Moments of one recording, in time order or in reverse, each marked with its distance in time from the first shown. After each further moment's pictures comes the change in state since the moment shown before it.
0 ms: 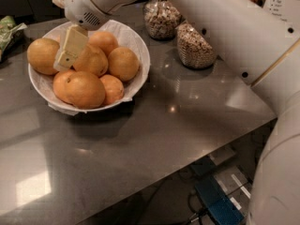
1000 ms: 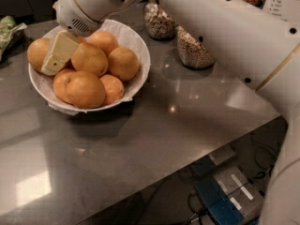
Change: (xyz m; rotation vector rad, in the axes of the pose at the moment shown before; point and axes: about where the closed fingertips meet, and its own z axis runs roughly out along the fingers) arm -0.004 0.003 0.018 0.063 0.032 0.106
